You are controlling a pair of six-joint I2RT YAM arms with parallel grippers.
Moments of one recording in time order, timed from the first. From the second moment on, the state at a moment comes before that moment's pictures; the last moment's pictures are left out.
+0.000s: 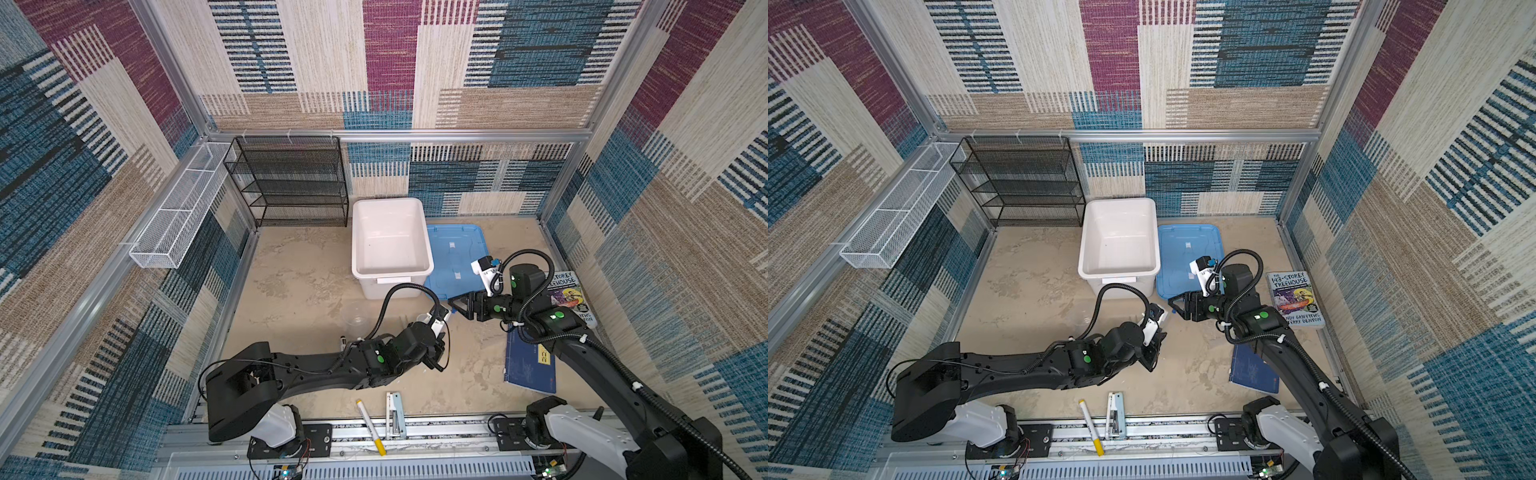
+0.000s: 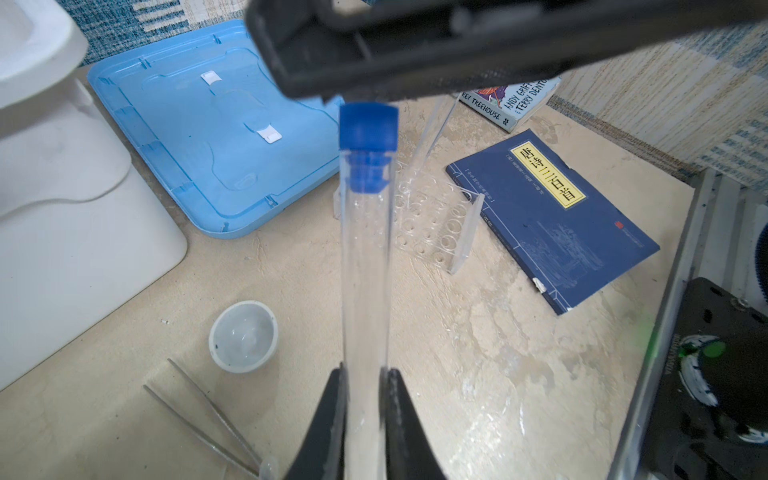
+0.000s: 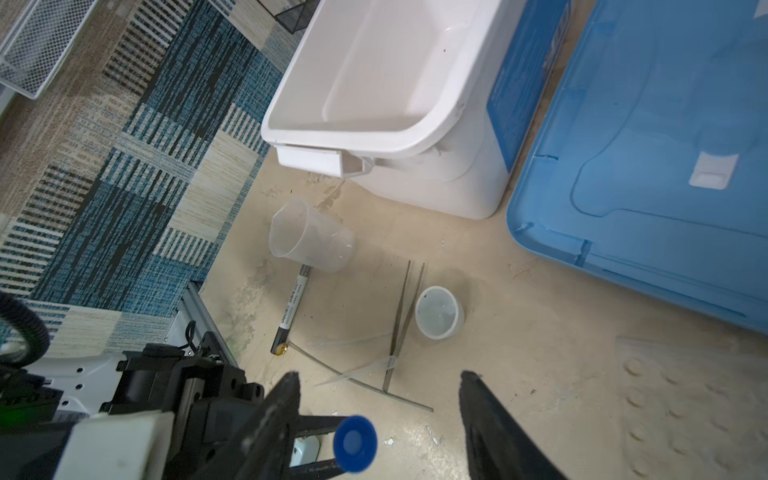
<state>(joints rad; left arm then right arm) -1.18 1.50 0.83 0.13 -0.29 -0.26 0.31 1.03 0.77 -0.38 -0.61 0.33</state>
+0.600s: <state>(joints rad) -1.18 1.50 0.83 0.14 -0.31 -0.21 0.33 1.03 0.73 -0.32 -0.71 0.35</state>
